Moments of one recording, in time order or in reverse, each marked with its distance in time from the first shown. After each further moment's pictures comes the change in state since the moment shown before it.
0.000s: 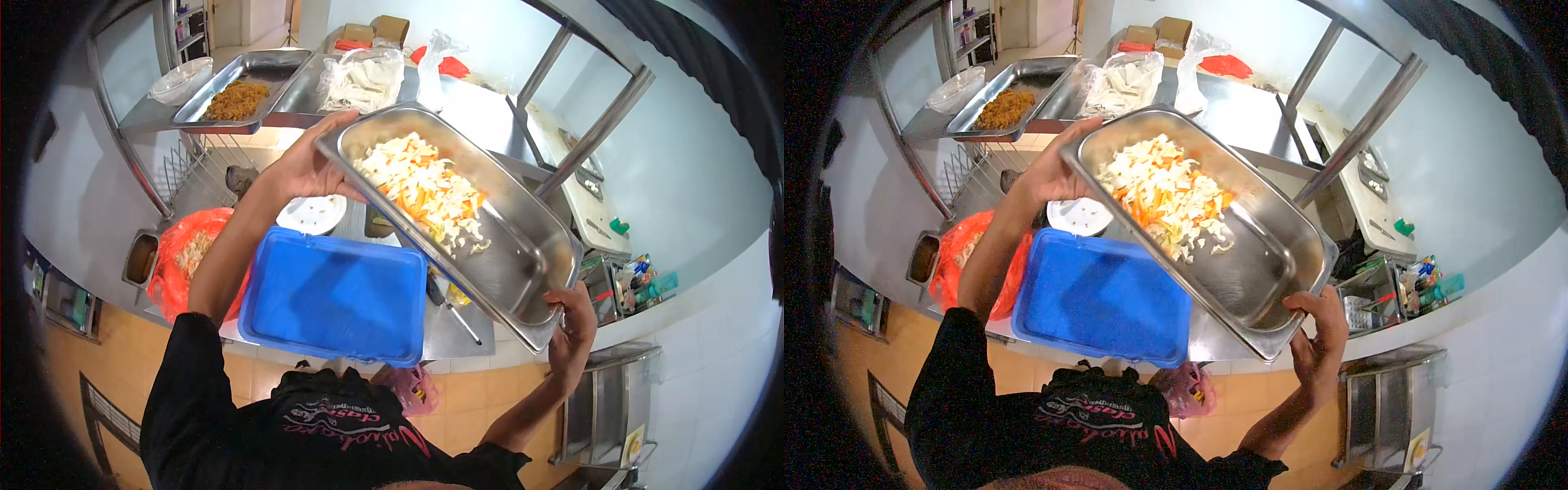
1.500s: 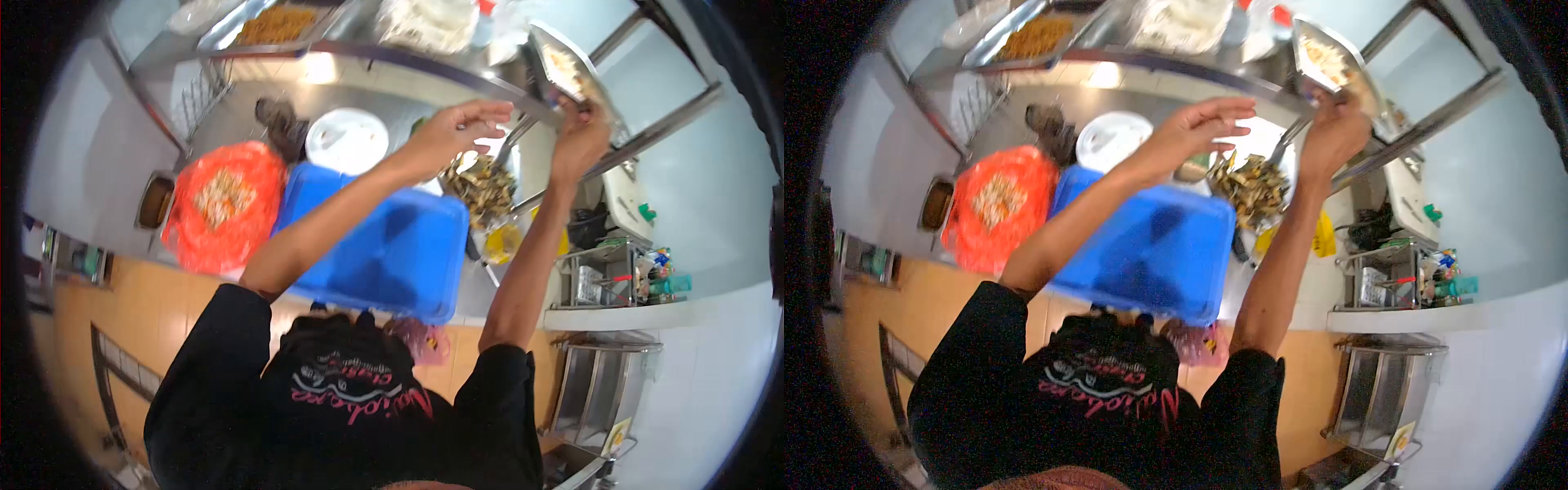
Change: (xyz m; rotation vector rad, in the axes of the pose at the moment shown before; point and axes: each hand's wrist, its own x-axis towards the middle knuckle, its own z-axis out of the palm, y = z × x) left_hand 0.051 -0.083 0.015 0.637 0.170 0.481; right_hand 0.182 0.085 0.150 -0.383 0.519 -0.065
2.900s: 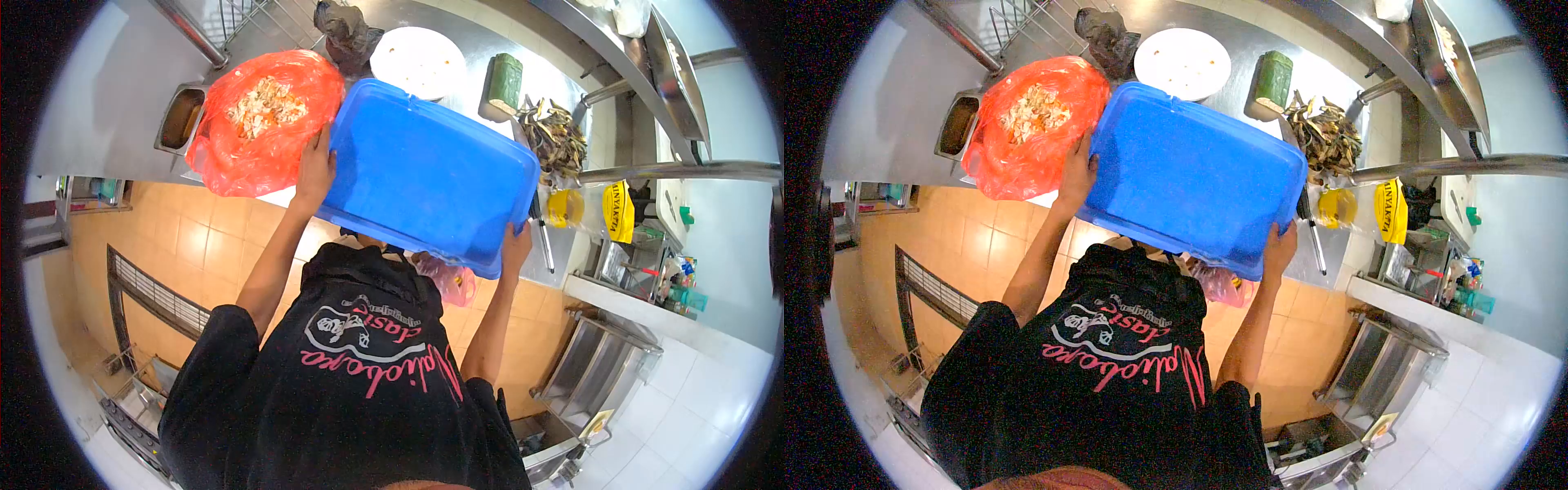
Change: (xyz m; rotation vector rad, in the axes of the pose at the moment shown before) left_hand -0.304 -0.134 -0.183 1.369 0.657 -0.368; right_hand -0.370 0.063 -0.056 -0.163 -0.799 0.581
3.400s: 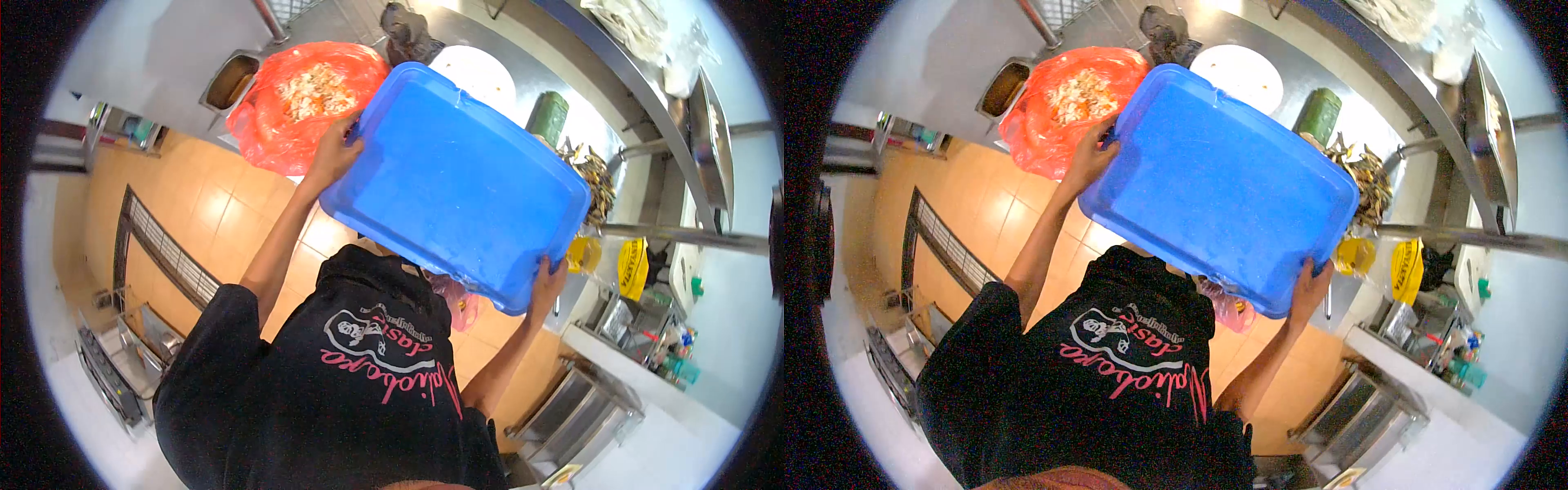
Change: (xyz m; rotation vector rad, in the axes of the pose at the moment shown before) left_hand 0.011 0.014 -0.061 -0.315 -0.007 -0.097; right_hand 0.019 -0.039 -0.055 0.200 -0.059 -0.148
